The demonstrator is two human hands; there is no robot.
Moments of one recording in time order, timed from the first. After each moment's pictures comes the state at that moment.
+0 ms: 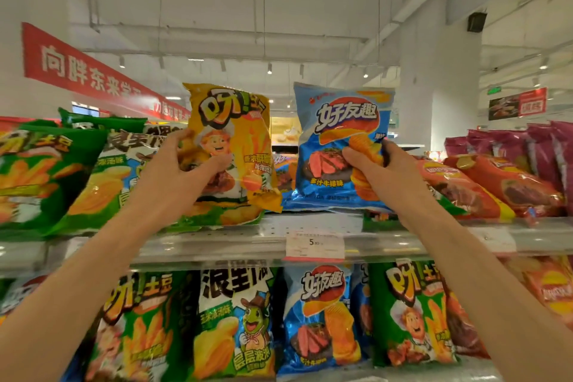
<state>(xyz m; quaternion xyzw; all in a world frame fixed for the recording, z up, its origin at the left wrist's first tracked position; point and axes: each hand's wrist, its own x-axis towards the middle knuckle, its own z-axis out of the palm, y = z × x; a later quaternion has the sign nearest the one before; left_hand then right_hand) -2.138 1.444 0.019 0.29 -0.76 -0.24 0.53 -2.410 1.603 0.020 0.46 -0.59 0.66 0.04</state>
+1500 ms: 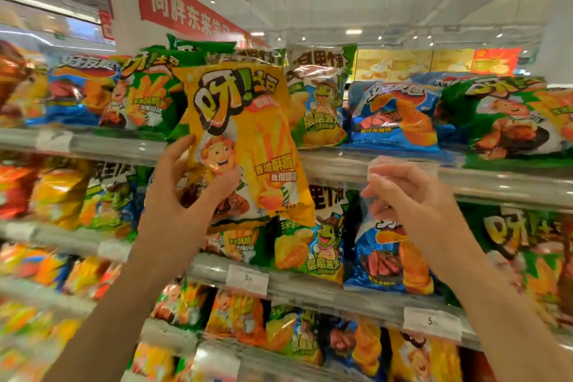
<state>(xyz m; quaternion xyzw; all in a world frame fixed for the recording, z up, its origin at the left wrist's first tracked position) -2.044 1.515 -0.111 0.34 -0.65 -0.29 0.61 -2.325 1.596 -0.100 0.54 -0.54 0.63 -0.16</state>
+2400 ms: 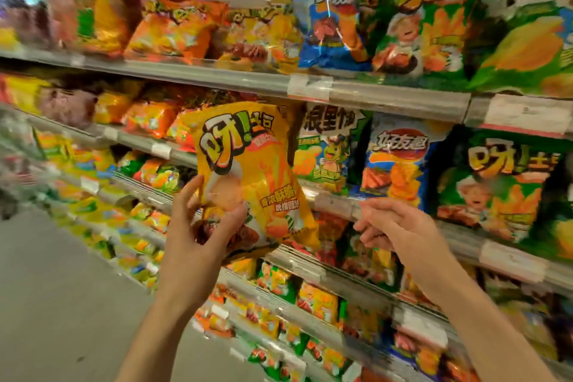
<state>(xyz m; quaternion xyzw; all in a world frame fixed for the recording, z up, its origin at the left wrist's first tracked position) -1.646 1.433 -0.233 0.44 -0.53 -0.33 0.65 -1.936 1.433 -0.219 0.52 -0.52 0.55 -0.39</state>
